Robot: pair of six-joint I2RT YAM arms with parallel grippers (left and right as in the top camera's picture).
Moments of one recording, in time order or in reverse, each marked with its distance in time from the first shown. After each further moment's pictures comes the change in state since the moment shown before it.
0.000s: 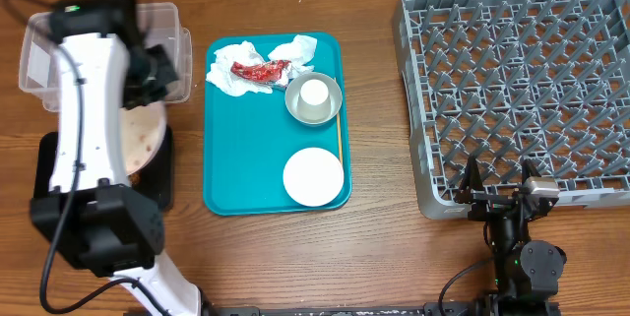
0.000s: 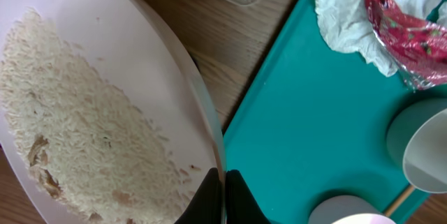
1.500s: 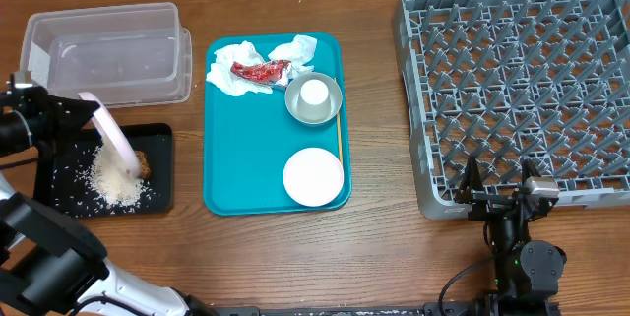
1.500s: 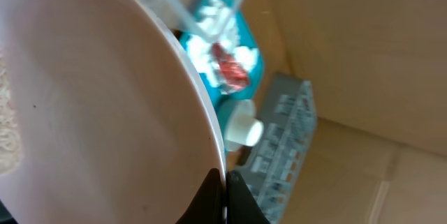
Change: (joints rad) left arm 0.615 0.002 -0.225 0.074 0.970 0.348; right arm 0.000 0.000 0.000 0.000 0.000 0.000
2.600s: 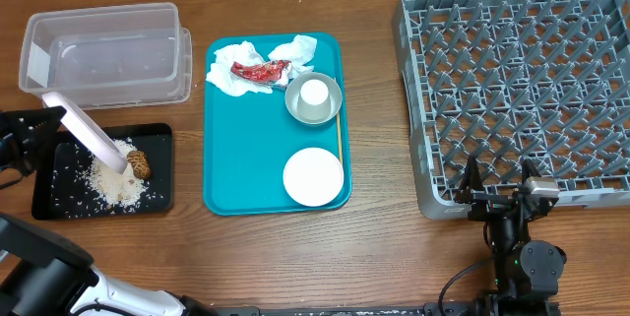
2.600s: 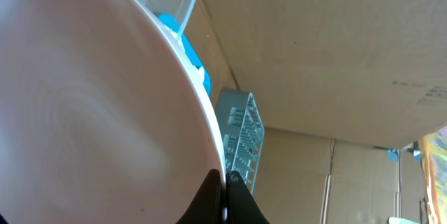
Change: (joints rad) left arm 0.160 0.000 -0.002 -0.143 0.212 0.217; right arm 0.000 0.000 0.000 0.000 0.000 0.000
